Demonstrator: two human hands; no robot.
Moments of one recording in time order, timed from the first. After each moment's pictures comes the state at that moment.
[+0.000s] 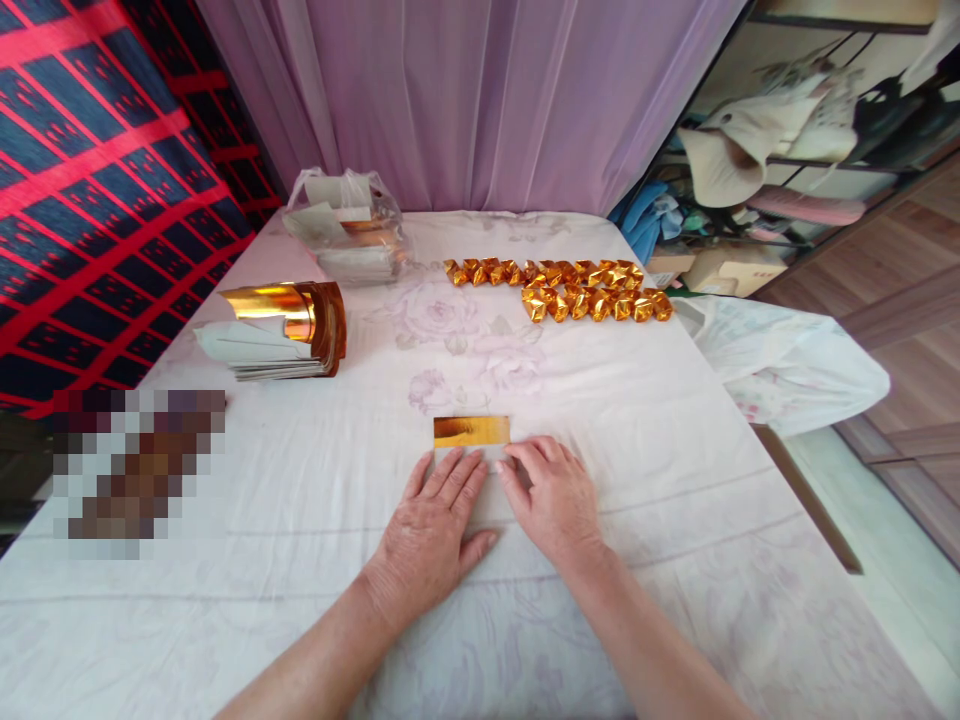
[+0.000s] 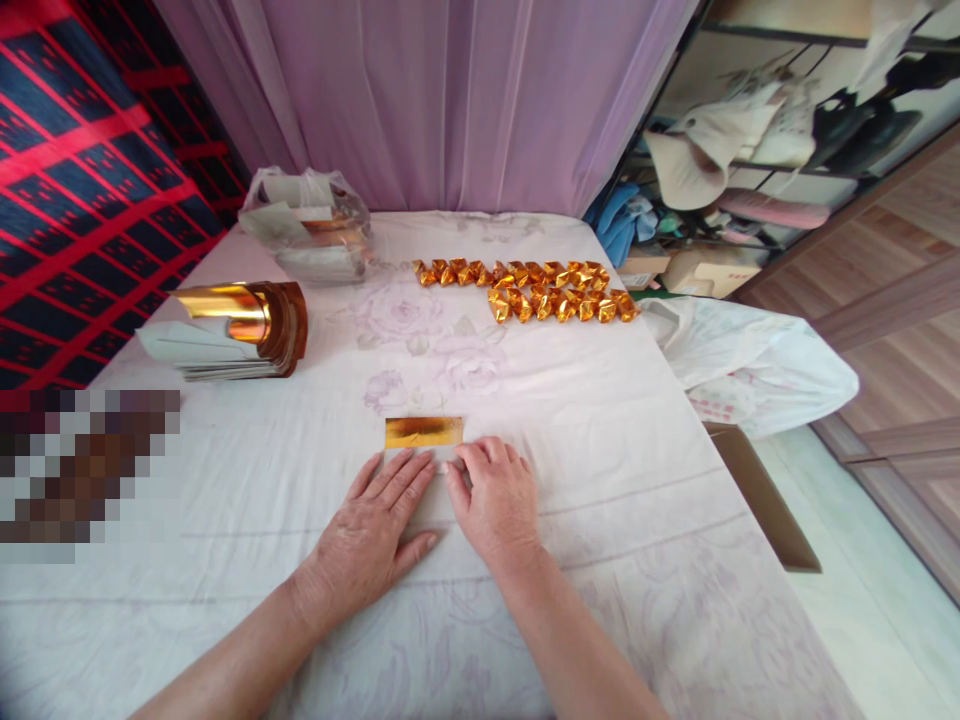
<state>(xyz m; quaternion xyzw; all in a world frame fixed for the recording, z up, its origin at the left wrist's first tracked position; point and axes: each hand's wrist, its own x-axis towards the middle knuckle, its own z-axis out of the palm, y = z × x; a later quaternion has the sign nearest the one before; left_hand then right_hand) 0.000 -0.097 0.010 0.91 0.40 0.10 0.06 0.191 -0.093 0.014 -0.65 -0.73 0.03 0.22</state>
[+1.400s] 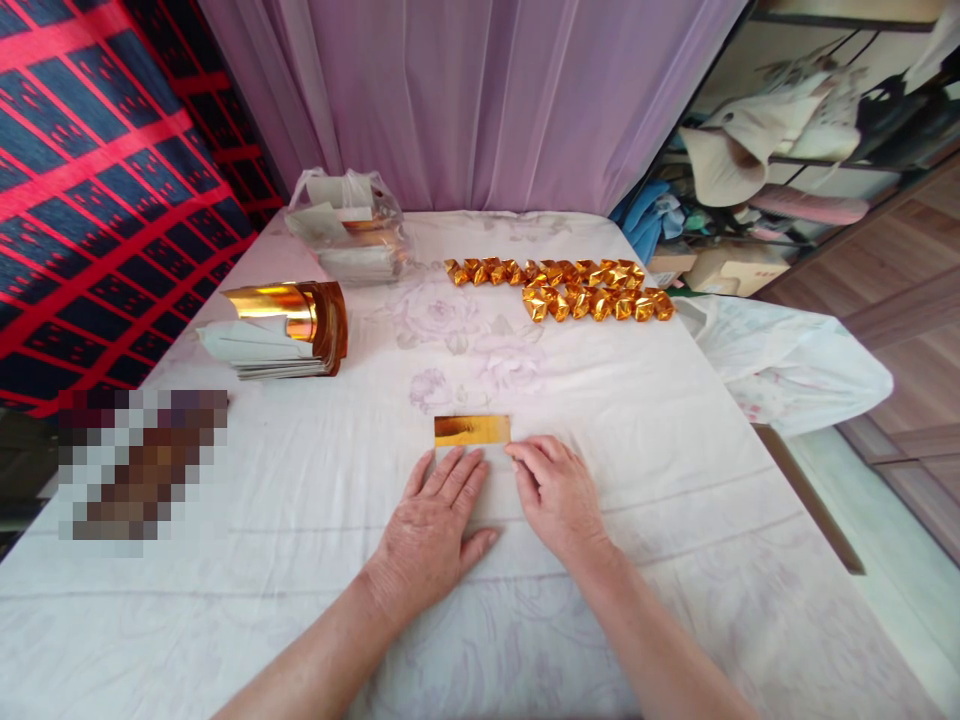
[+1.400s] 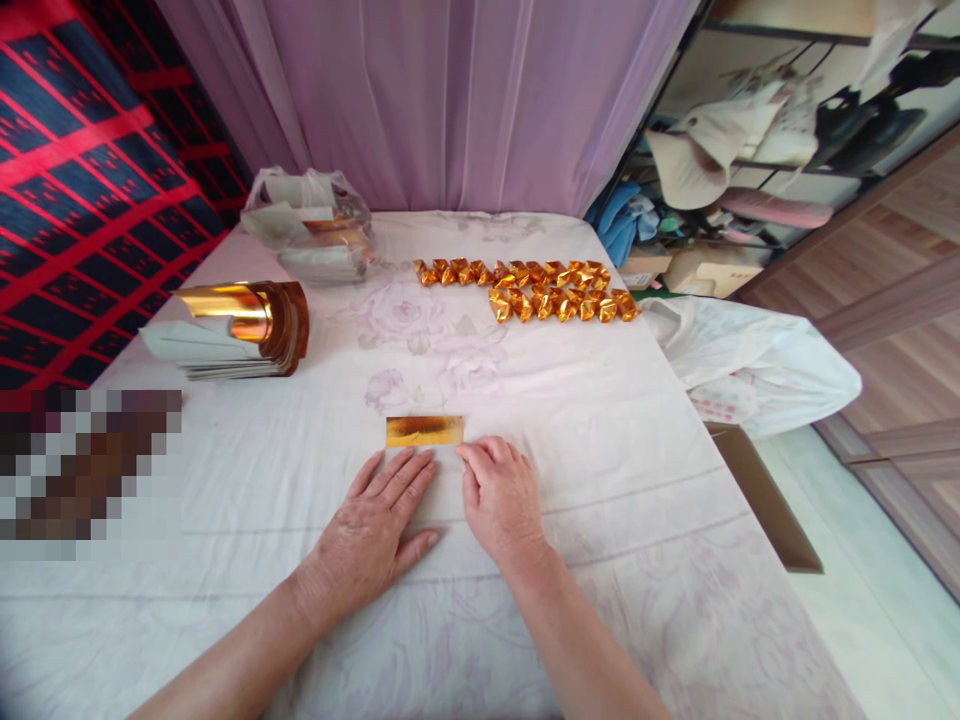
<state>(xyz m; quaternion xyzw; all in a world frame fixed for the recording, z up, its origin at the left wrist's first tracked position) 0.000 -0.097 0.011 0.91 0.40 0.09 0.06 0.200 -0.092 0.007 -0.62 -0.74 0.06 0.25</state>
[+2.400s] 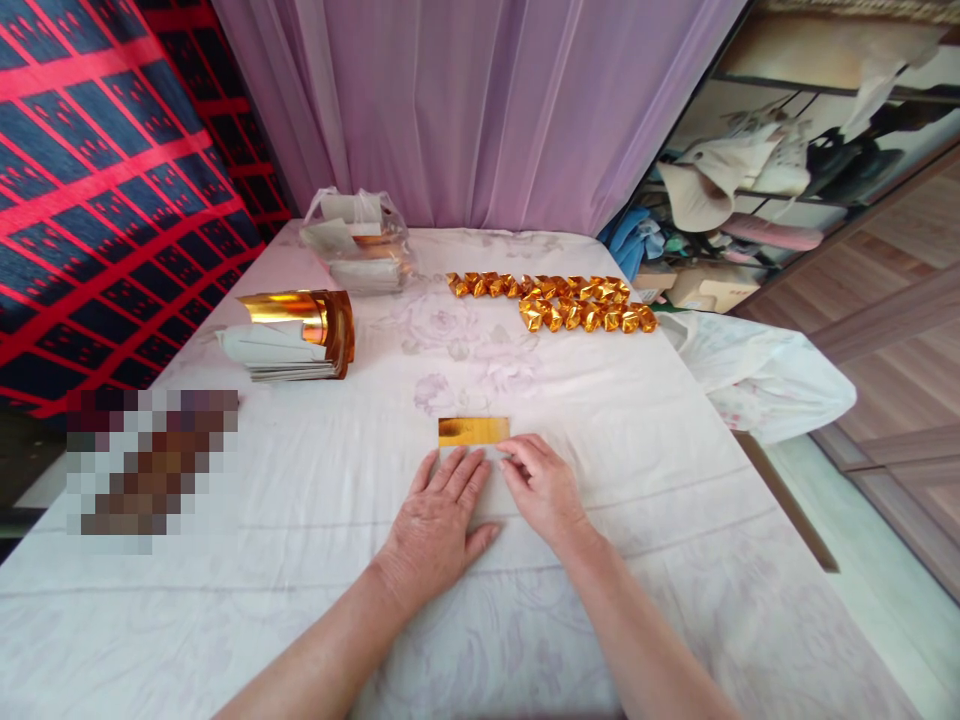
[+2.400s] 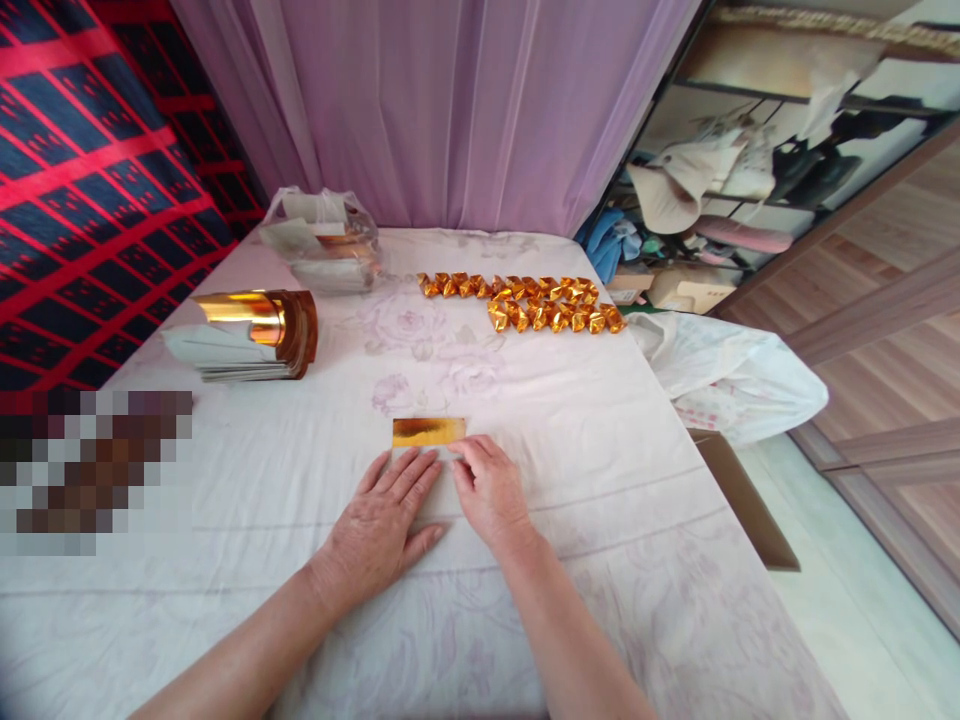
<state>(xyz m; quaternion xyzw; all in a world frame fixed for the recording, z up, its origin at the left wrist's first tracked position) 0.001 -0.096 0.008 0.90 0.41 0.11 0.08 0.191 -0.082 0.006 -0.59 -0.72 0.16 0.33</state>
